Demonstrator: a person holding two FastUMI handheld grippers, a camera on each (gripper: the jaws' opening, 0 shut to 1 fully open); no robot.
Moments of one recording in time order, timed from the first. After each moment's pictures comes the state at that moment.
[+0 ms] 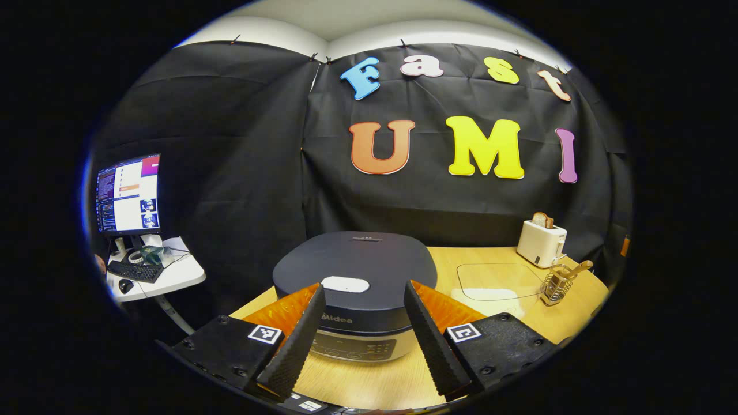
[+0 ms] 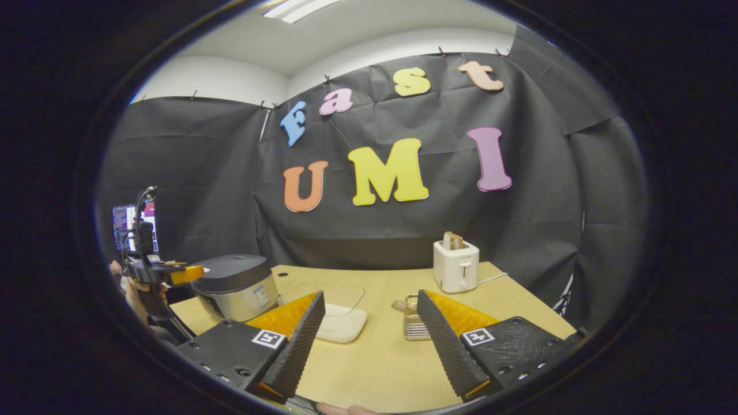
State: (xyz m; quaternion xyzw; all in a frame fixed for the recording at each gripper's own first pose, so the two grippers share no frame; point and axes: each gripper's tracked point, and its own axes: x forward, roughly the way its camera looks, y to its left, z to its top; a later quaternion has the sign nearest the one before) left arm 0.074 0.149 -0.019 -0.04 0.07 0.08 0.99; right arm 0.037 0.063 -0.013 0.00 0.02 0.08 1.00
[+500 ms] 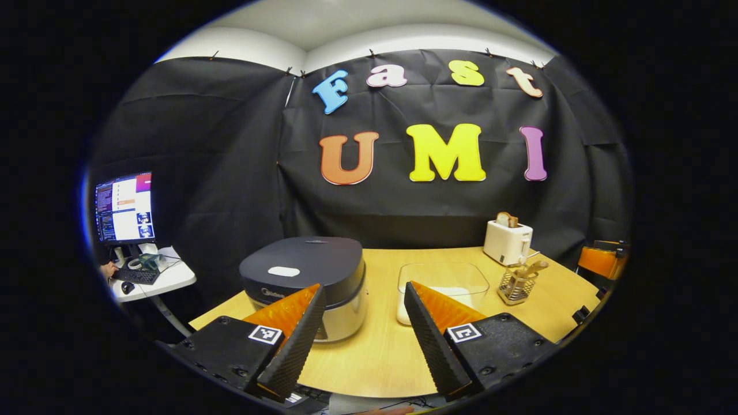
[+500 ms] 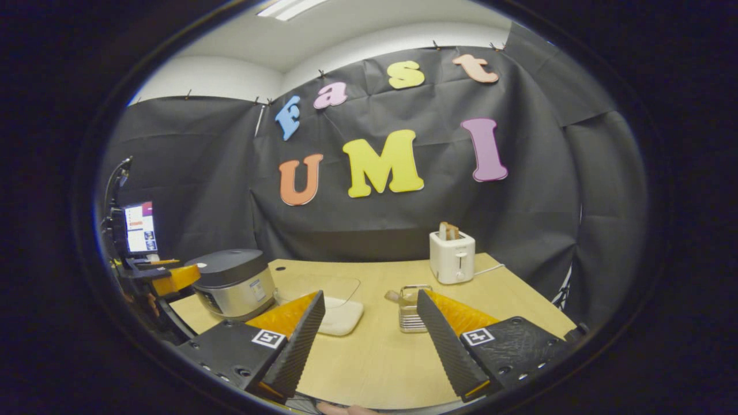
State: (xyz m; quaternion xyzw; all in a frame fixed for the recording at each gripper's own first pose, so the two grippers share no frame) left arm 0.030 0.038 0.003 -0.02 0.06 0.03 1.00; right arm 0.043 0.051 -0.027 0.01 0.04 0.08 1.00
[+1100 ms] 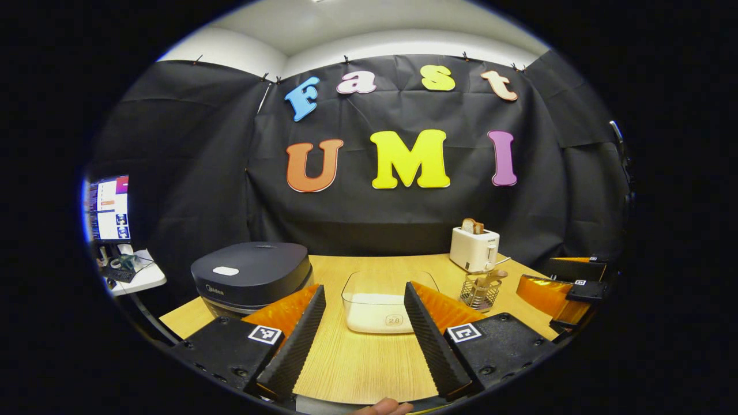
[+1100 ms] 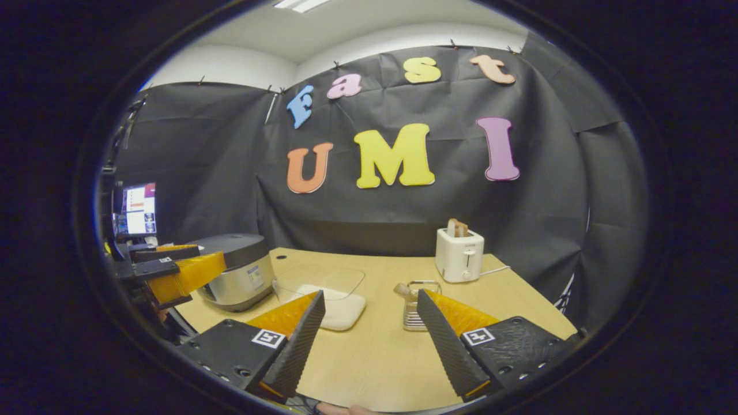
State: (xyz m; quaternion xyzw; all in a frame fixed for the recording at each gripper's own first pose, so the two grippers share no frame) left arm 0.038 -0.023 0.001 -0.02 0.04 -0.02 1.00; right arm 0.056 0.066 -0.050 -0.04 0.05 0.08 0.99
